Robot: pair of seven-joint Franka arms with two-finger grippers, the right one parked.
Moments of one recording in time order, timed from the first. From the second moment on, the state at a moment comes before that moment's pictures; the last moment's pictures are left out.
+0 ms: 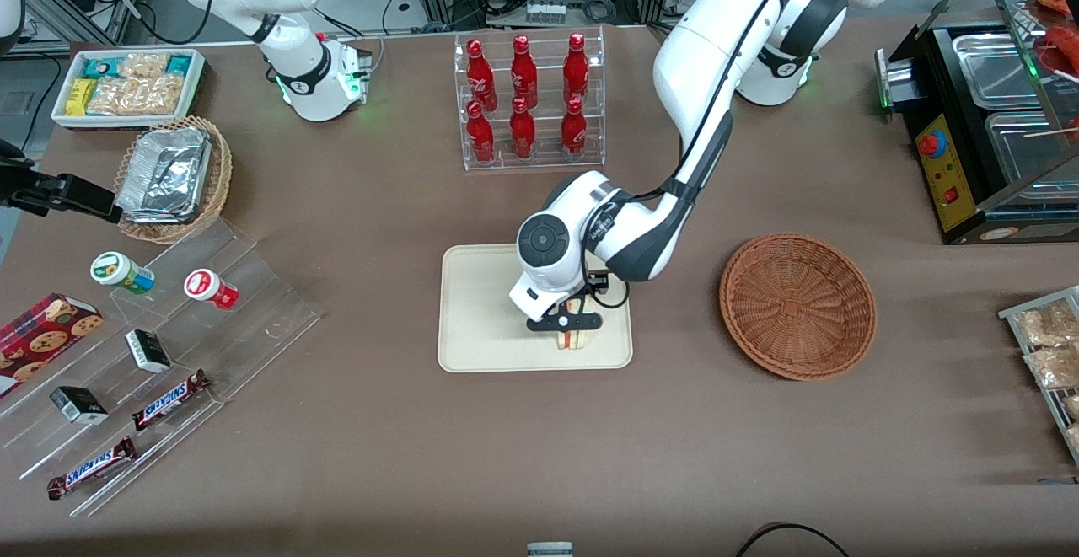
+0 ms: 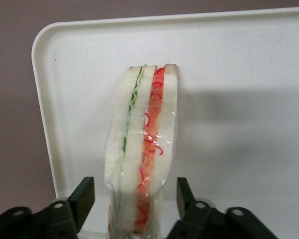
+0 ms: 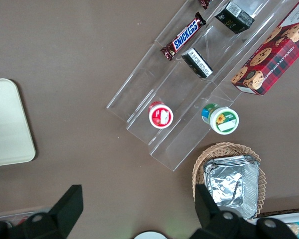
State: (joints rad) arm -0.69 0.88 -0.07 -1.21 0.08 1.93 -0.76
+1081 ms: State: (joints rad) arm -0.45 0.67 0.02 -1.20 -0.01 1.89 -0.58
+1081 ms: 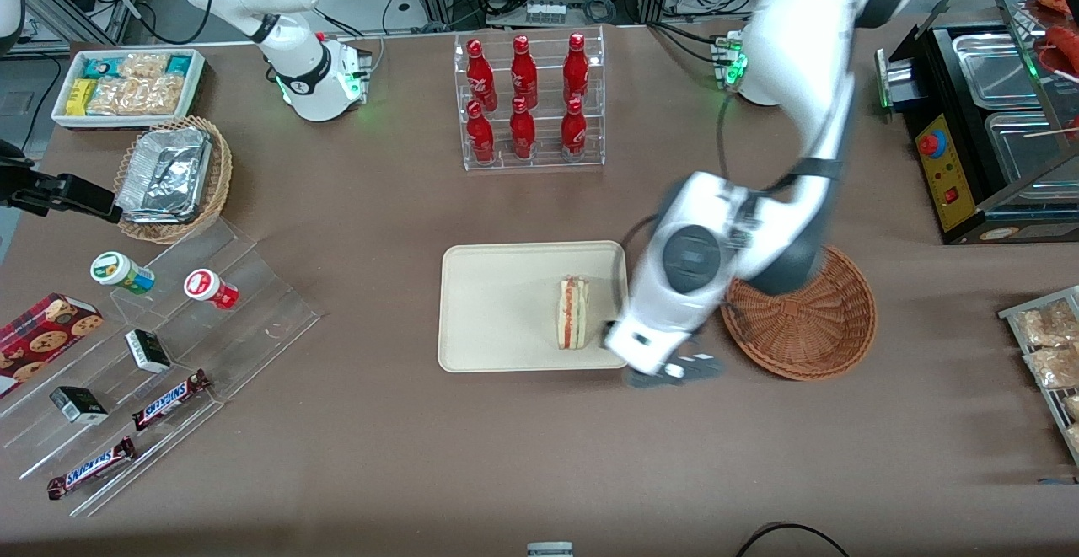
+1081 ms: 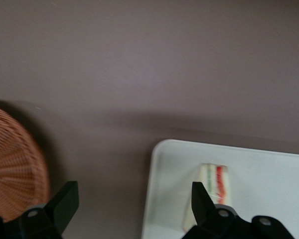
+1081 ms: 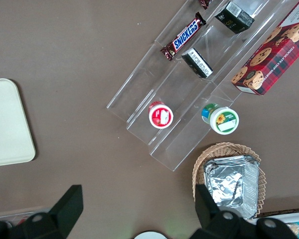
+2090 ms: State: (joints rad) arm -0.14 0.31 -0.01 -1.30 0.03 1.44 -0.22
